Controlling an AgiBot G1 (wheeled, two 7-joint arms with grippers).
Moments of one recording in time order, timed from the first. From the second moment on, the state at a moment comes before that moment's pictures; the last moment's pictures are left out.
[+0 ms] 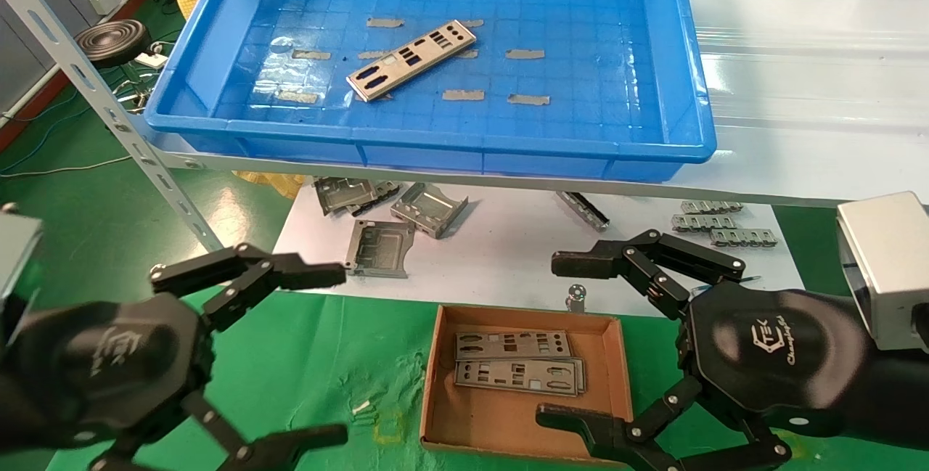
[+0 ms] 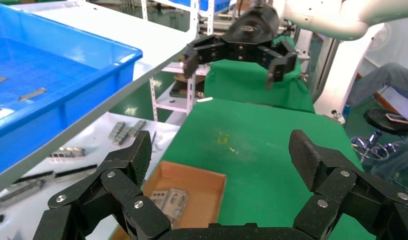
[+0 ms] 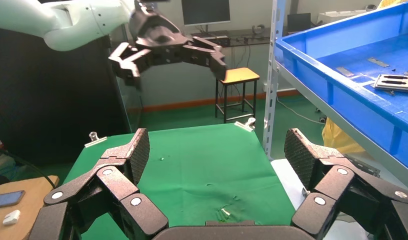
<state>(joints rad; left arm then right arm) -1.08 0.62 0.29 -1.27 0.73 1.50 -0.18 1.10 -0.57 -0.39 1.26 -0.65 -1.45 0.13</state>
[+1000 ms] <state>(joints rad) -1.07 0.61 0.28 -1.29 0.73 1.50 -0.19 1.10 -0.57 -0.39 1.26 -0.65 -1.45 0.13</state>
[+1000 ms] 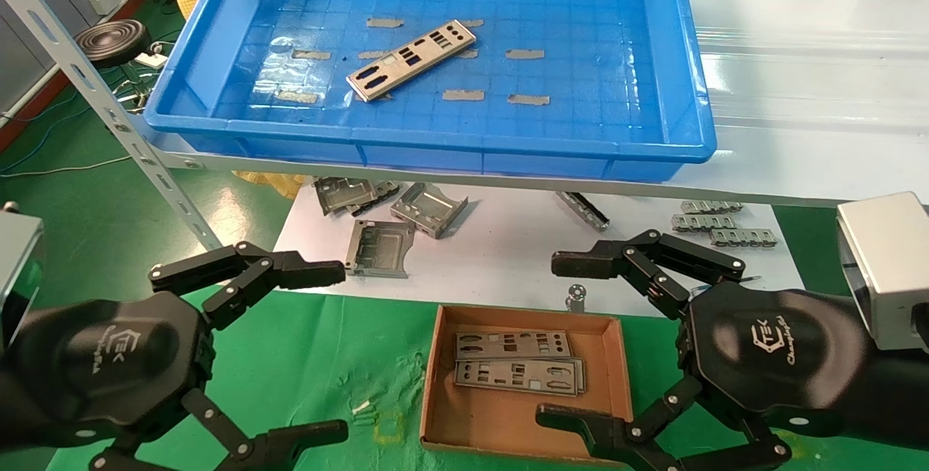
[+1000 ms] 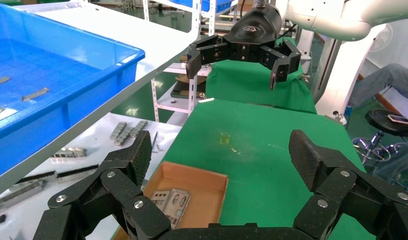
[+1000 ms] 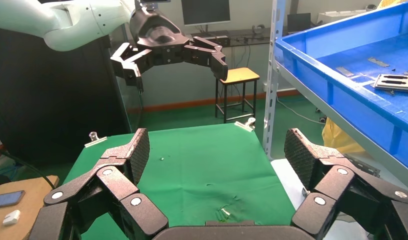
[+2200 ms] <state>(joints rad) -1.08 0.61 0.28 -1.28 0.73 1.50 -0.19 1.10 -0.57 -0.39 1.26 -0.65 -1.45 0.13</state>
